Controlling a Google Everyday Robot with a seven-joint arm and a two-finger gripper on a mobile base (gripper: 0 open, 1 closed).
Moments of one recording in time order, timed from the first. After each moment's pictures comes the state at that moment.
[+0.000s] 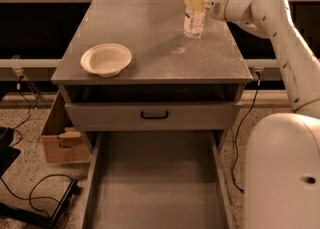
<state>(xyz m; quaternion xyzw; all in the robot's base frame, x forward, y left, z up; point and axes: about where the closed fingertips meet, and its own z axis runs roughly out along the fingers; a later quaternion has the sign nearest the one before) 0.888 -0.130 0.945 -0.25 0.70 0.26 0.62</state>
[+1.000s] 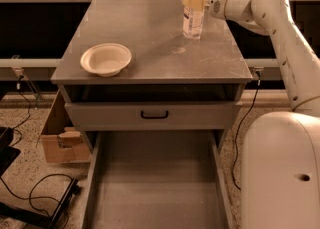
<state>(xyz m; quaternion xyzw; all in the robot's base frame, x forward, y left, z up) 0.888 -0.130 0.958 -0.25 0.70 0.26 0.62</state>
